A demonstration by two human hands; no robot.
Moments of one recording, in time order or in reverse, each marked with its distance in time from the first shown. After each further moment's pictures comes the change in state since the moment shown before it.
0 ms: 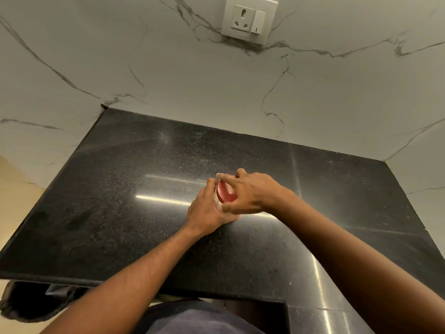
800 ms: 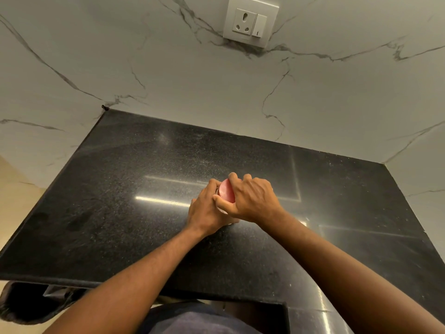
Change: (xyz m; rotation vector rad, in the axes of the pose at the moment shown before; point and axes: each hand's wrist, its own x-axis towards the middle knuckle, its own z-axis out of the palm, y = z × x) left_hand 0.004 -0.001 0.003 0.088 0.030 0.014; right_hand -0.004 -0.011 0.038 -0.172 0.442 0.124
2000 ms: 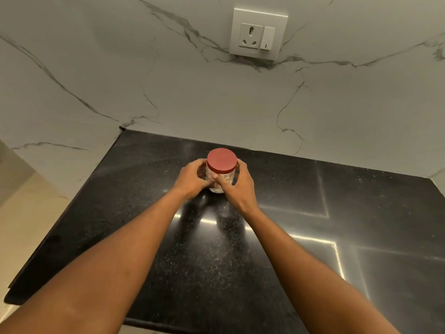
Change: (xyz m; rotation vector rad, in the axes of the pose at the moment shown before) left_hand 0.125 -0.022 -0.085 -0.094 -0.006 -0.144; right_hand 0.100 -0.011 0.073 1.258 0.169 0.403
